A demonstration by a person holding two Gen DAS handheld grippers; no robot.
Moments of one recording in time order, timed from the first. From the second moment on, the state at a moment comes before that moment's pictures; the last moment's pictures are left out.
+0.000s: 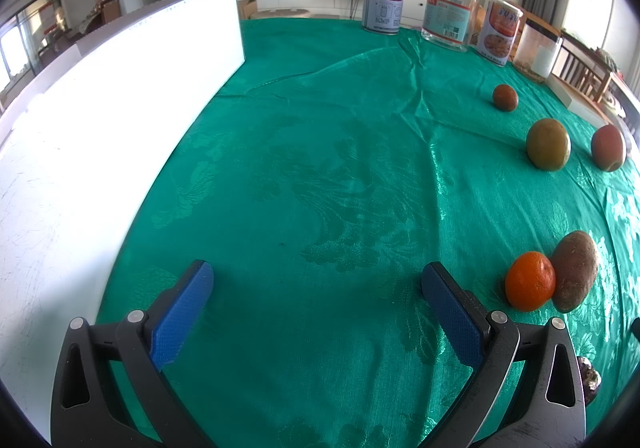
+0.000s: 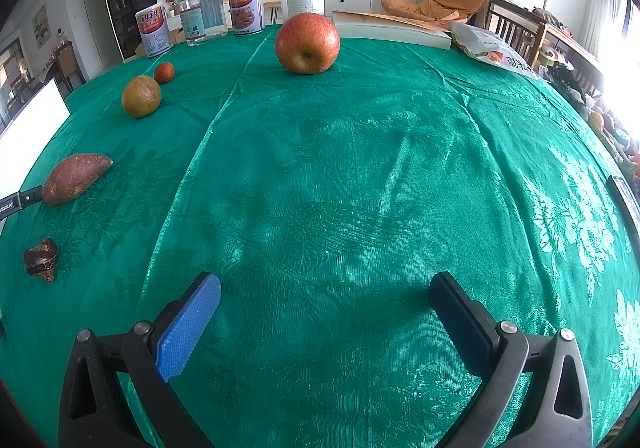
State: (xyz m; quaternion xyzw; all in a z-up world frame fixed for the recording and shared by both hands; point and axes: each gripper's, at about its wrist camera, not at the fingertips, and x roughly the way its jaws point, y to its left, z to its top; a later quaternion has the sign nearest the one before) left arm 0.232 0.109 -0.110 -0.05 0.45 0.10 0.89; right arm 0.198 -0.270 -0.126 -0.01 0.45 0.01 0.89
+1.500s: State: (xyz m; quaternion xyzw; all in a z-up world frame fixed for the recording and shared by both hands) left arm 0.270 -0.038 -0.044 0.13 0.53 -0.18 0.82; right arm 0.198 -0.269 -0.127 -0.02 0.45 0.01 0.89
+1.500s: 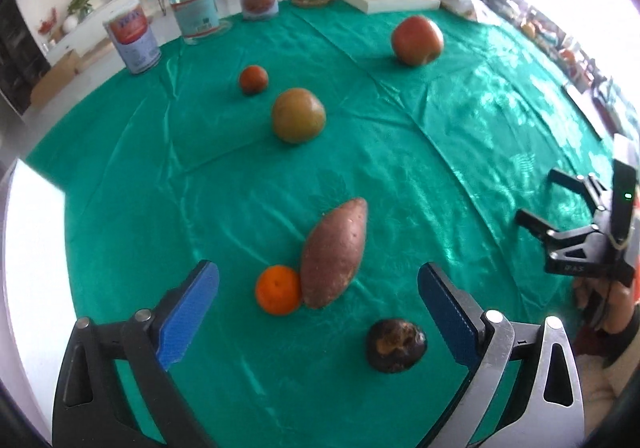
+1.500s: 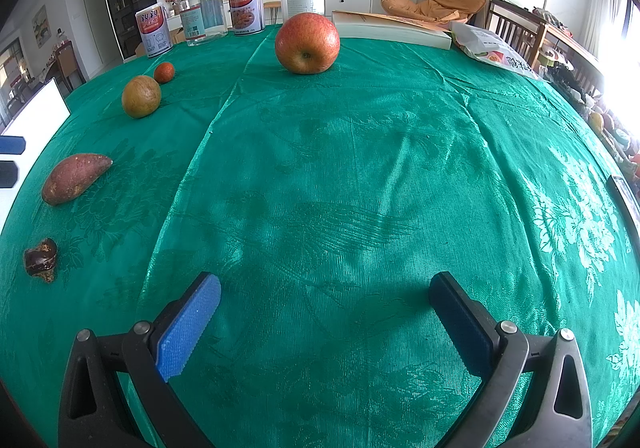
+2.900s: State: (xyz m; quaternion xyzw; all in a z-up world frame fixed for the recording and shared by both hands) left arm 0.057 0.284 0.054 -0.16 0.40 0.00 0.90; right arm 0.184 -0.030 -0.055 -0.06 0.44 0.33 0.83
